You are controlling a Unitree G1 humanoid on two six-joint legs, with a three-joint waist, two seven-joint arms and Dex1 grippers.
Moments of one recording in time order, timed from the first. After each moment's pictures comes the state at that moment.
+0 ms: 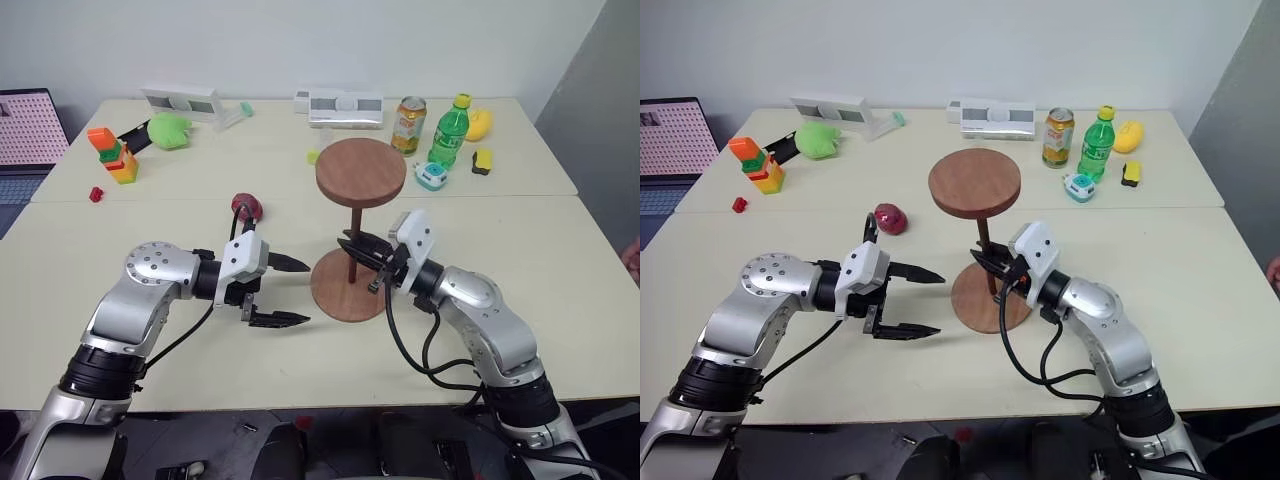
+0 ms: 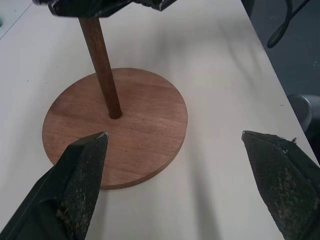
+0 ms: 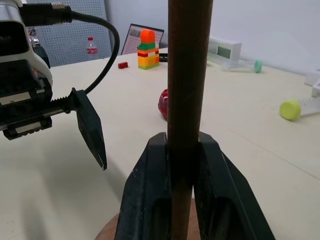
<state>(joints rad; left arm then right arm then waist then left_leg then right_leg) -0.44 0.76 -0.11 -0.06 -0.35 0.27 -1.36 -0.38 -0.26 0.22 -0.29 0.24 0.40 0.59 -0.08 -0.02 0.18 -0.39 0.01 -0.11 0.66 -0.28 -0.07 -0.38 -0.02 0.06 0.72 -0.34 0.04</state>
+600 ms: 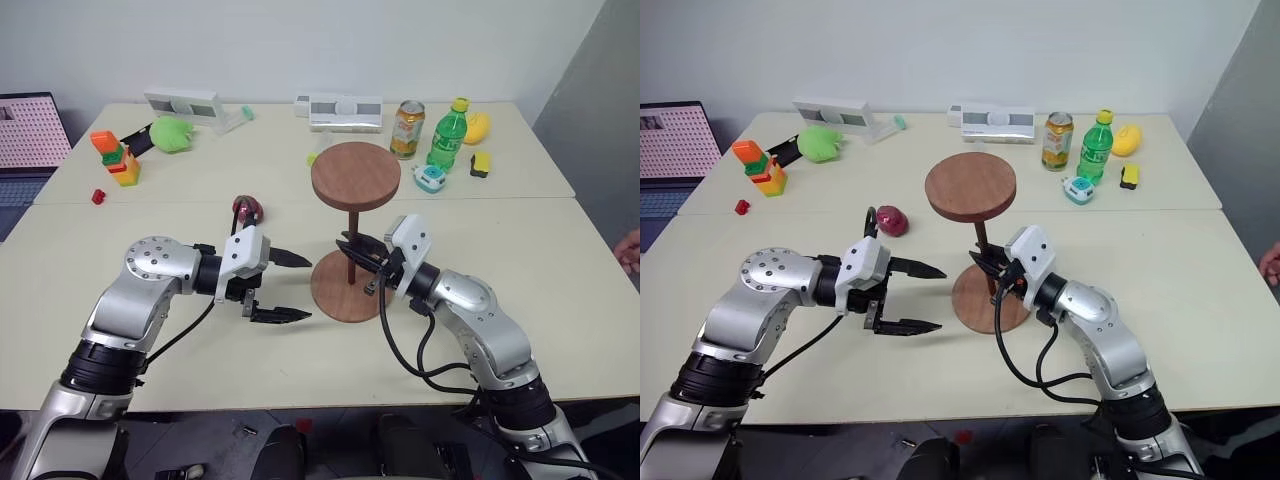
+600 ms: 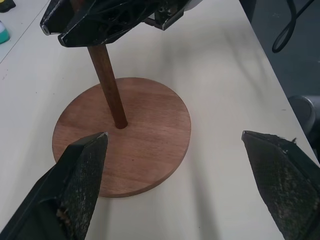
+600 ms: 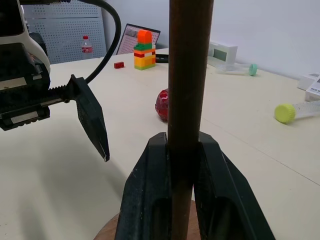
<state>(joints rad) -0.47 0.75 -0.11 -0.06 -0.35 0.28 -1.37 -0.37 -0.25 0.23 -0.28 0.23 0.38 0.56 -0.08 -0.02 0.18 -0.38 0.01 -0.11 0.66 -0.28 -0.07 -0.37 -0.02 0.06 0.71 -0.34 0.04</state>
